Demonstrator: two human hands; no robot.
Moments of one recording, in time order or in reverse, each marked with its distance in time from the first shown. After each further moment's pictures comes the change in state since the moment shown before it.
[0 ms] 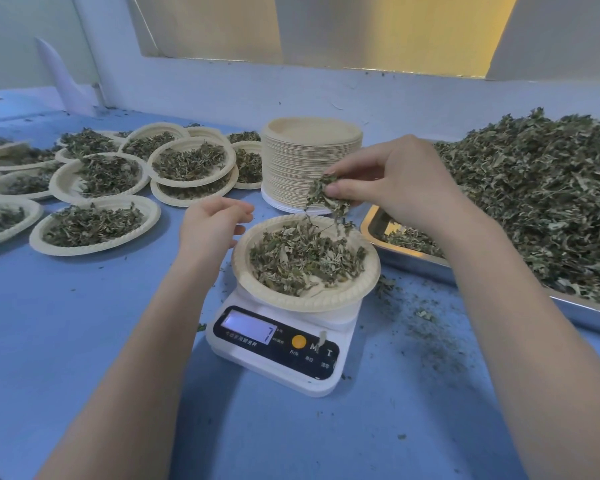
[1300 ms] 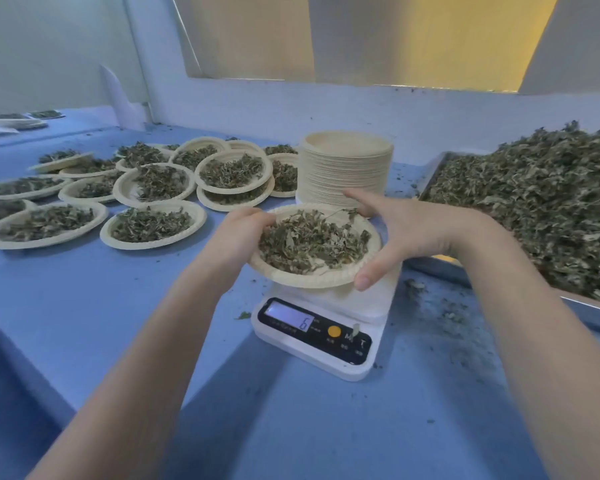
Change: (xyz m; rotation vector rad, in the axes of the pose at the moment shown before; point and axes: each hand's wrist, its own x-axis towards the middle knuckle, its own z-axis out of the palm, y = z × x) left_hand -0.023 0.018 -0.025 0.116 -0.138 -0.105; right_hand -0.004 0.006 0.010 -0.132 -0.671 0.126
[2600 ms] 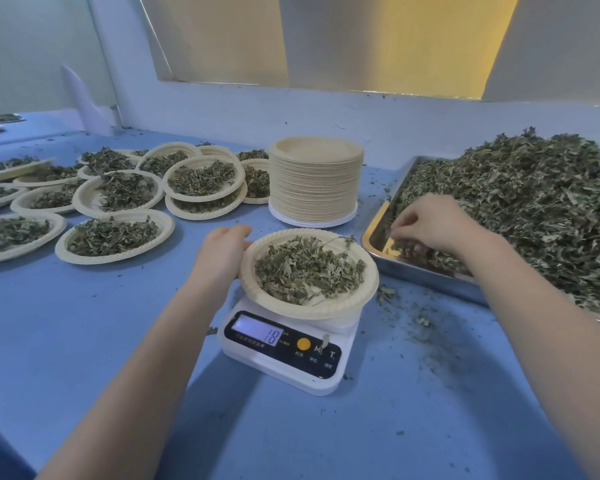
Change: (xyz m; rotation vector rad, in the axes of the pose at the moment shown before) left_hand 0.013 -0.012 0.024 -0.070 0.089 -0.114; right_hand 0.011 0.090 -0.023 -0.126 0.485 0.332
